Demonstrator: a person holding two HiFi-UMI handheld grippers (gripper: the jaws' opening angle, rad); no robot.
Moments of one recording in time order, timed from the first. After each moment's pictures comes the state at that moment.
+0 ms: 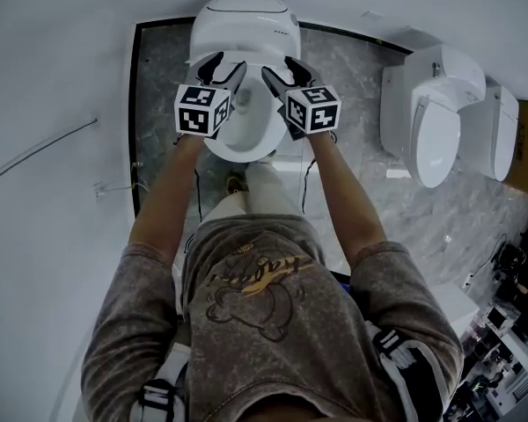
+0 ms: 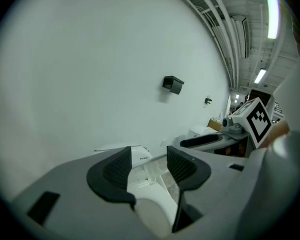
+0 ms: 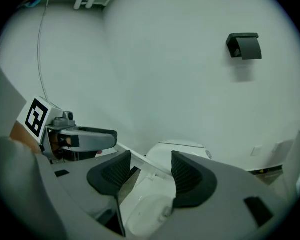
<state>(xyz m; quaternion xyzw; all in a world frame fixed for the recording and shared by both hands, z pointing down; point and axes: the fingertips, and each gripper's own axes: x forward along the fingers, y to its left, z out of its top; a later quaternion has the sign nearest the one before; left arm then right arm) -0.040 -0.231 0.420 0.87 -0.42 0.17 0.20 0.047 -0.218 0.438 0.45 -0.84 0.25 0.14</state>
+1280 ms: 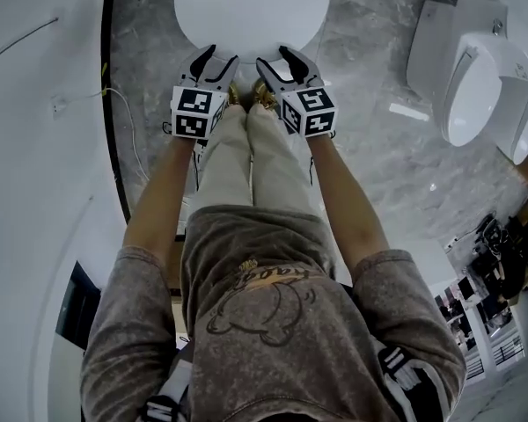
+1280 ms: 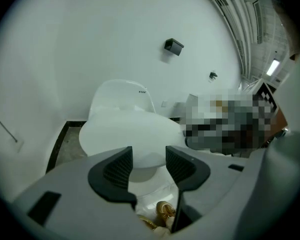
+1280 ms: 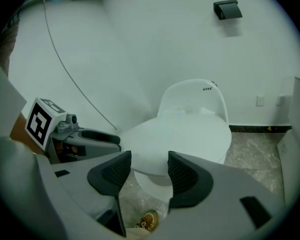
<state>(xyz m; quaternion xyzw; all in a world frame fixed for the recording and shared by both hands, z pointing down) -0.072 0.014 0.644 0.82 -0.43 0.26 0.28 0.015 0.015 0.641 0.39 -0.84 0.32 0.20</state>
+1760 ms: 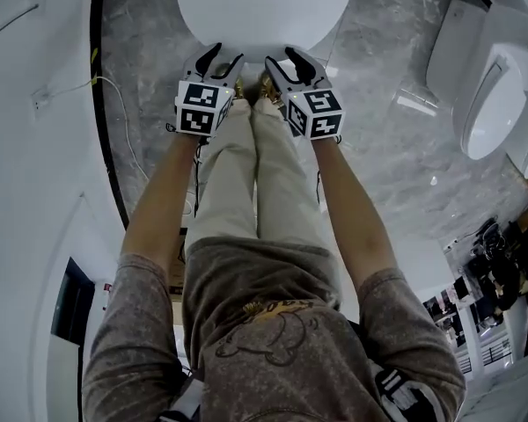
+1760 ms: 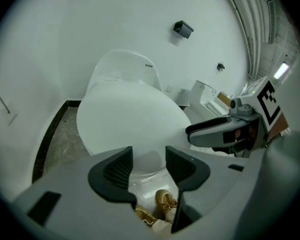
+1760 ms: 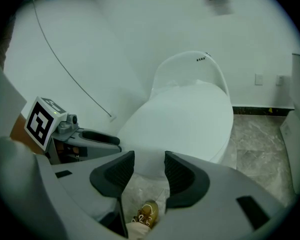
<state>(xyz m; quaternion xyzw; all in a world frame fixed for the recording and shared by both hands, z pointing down) -0.080 0.042 0.768 0.79 -0.43 0.30 0.33 0.010 0.041 0.758 0.38 -0.82 0.36 0.23</state>
